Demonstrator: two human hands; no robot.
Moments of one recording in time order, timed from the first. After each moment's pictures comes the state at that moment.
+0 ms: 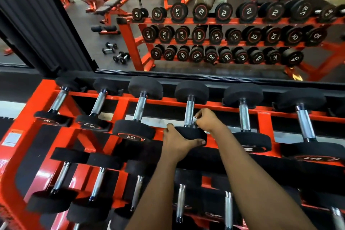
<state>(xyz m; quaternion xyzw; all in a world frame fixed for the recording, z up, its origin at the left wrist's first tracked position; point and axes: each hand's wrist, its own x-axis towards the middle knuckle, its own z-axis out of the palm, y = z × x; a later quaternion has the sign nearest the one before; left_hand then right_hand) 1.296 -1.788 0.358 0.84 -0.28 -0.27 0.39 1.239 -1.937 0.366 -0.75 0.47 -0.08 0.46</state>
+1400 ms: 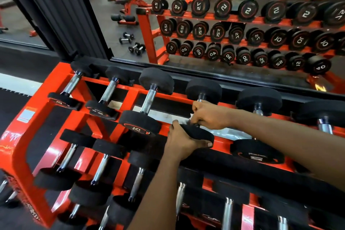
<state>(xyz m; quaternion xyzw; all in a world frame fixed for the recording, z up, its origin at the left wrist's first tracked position) 1.297 -1.788 0.359 0.84 -0.25 -0.28 0.38 1.253 -1.972 0.403 -0.99 -0.08 0.12 0.06</state>
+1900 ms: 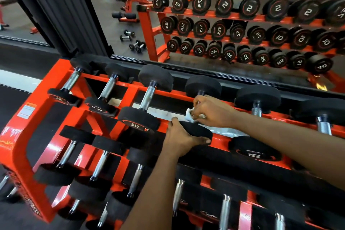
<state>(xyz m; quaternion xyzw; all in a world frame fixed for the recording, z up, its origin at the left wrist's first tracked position) 1.295 -1.788 0.357 0.85 -0.25 -0.27 0.38 1.240 -1.977 0.393 -1.00 -0.06 -0.02 0.07</state>
